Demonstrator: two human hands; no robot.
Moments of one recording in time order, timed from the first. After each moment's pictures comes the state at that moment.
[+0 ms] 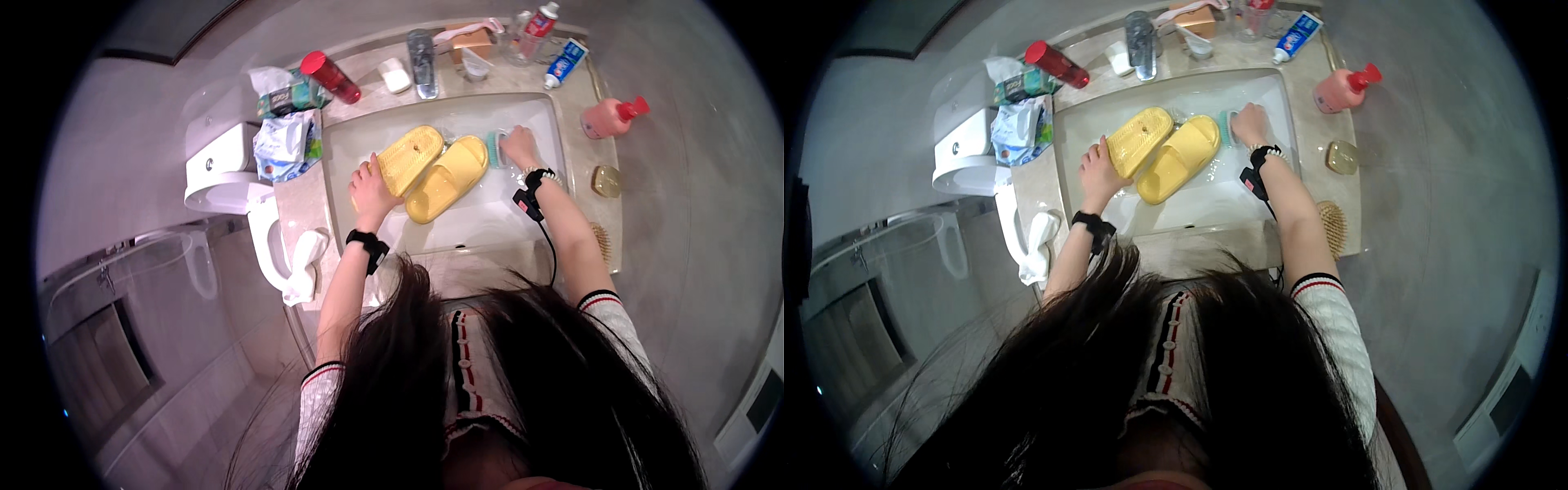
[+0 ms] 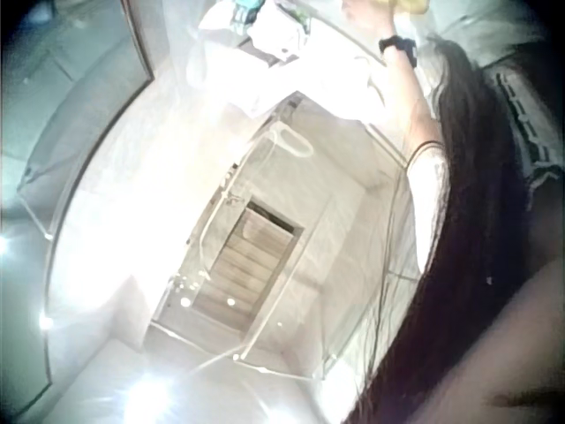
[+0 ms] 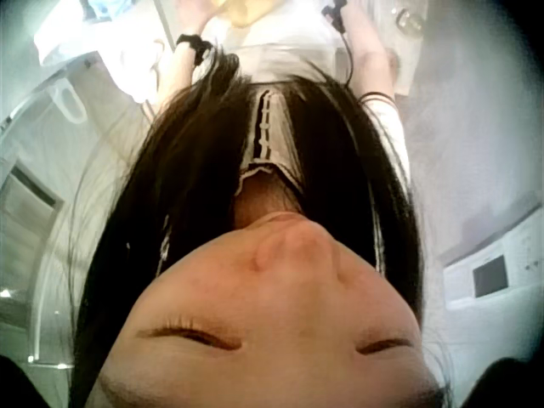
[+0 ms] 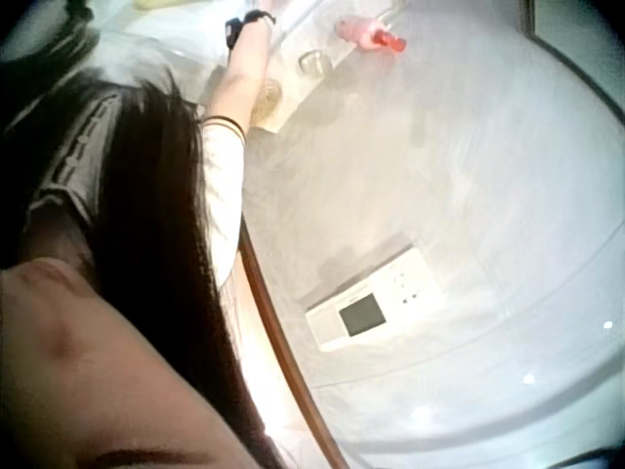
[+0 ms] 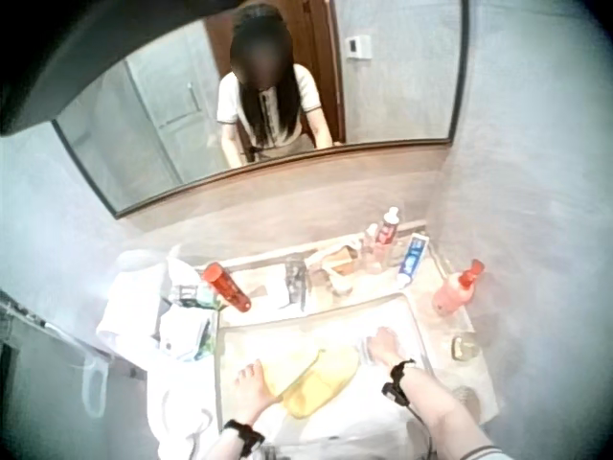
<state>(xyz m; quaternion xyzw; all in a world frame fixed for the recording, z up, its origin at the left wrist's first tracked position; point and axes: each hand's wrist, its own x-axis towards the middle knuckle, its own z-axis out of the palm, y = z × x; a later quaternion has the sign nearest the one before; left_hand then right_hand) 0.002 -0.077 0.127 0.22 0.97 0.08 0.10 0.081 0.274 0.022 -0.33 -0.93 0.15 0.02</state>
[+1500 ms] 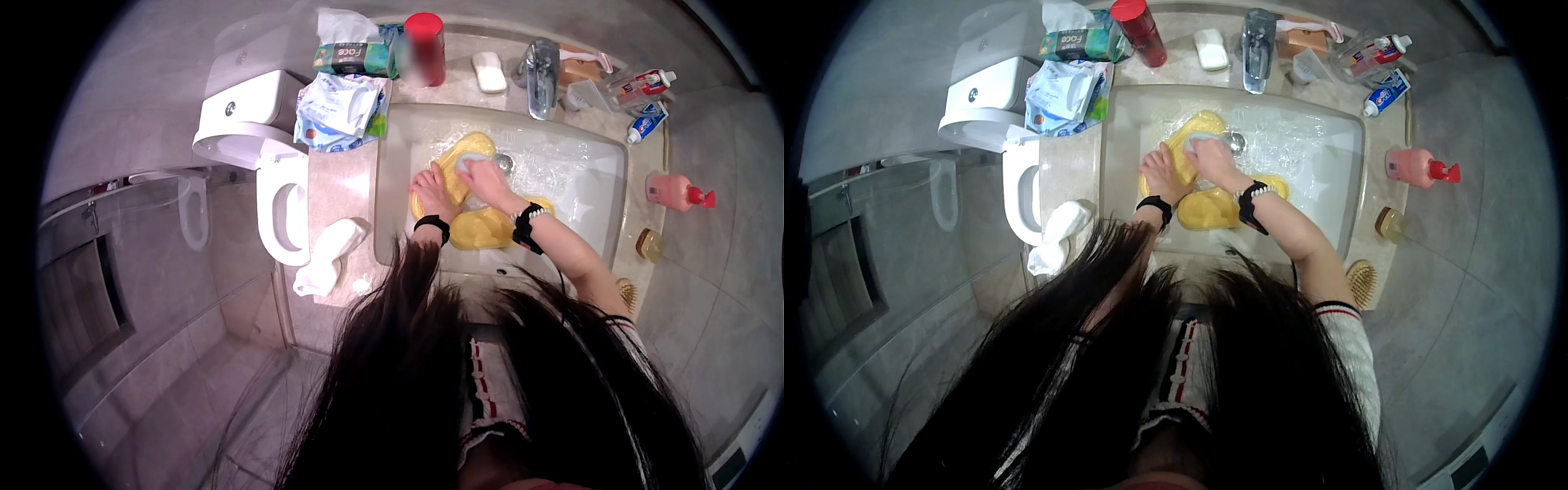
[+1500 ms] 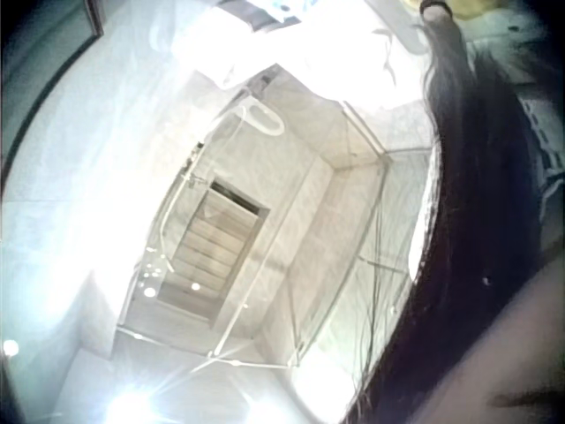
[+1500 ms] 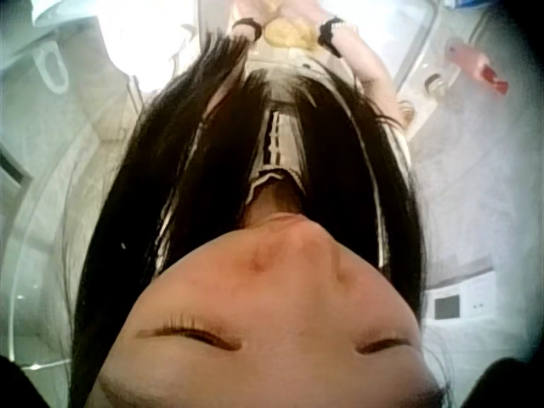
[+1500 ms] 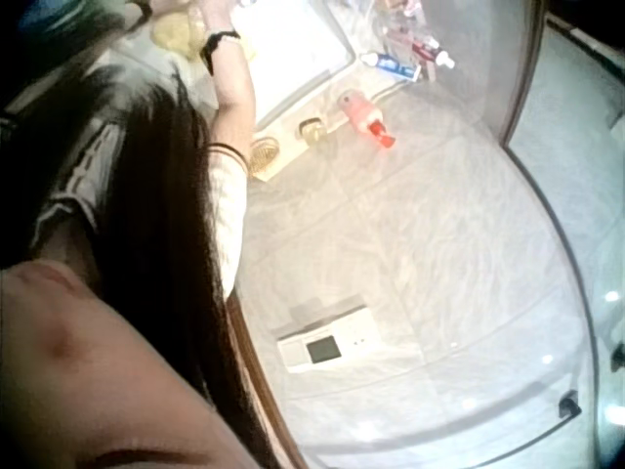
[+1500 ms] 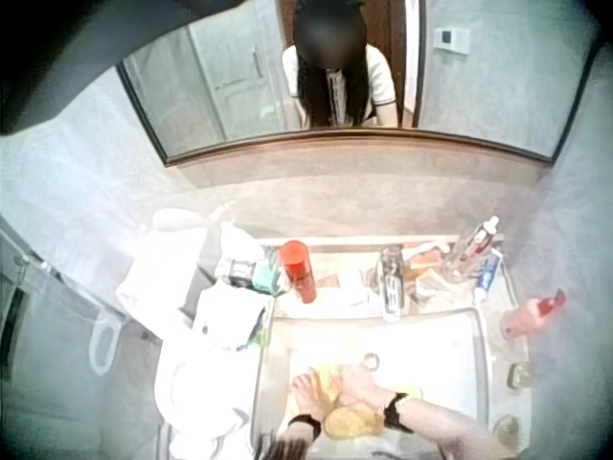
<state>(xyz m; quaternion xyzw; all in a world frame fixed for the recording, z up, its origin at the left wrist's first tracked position) 0.013 -0.057 0.054 0.15 0.95 -0.18 0.22 0.010 0.079 0.071 -0.01 -0.96 0.27 -0.09</state>
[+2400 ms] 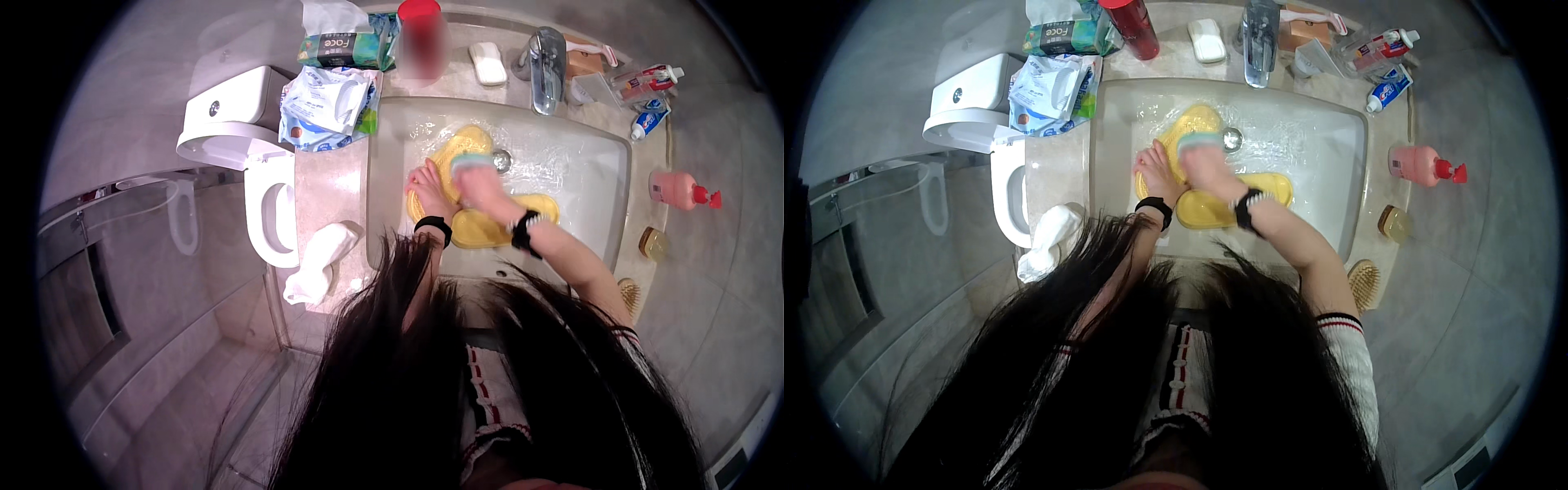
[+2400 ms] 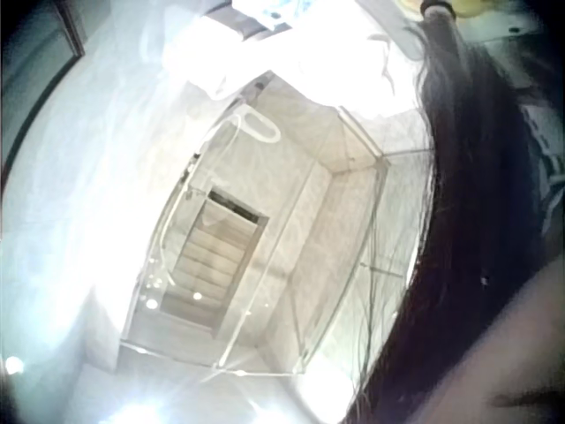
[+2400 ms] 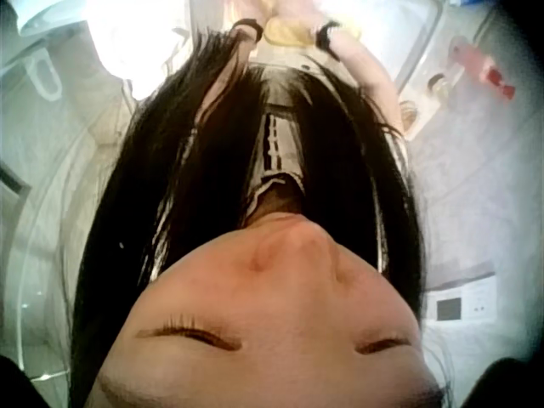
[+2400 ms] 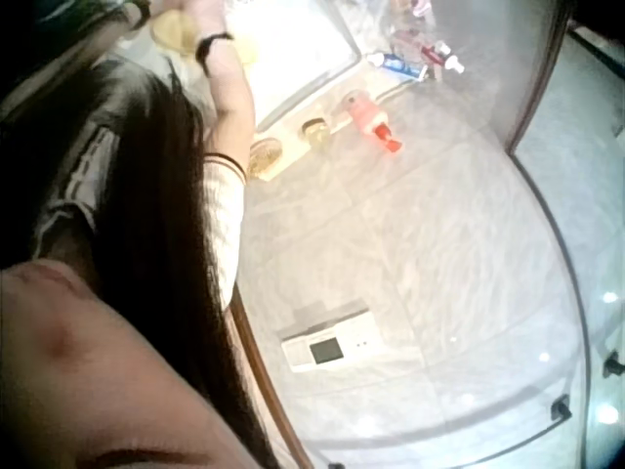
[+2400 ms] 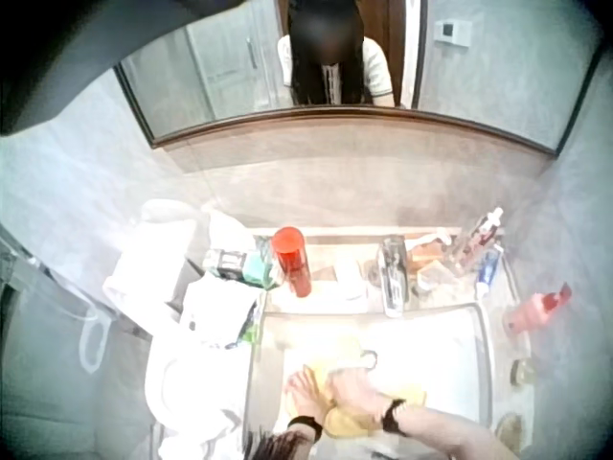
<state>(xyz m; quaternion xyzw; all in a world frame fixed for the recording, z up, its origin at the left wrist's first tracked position) 0.011 -0.047 0.046 0.17 0.92 -0.30 0.20 0.024 0.066 0.049 0.10 -0.98 0.16 -0.07</state>
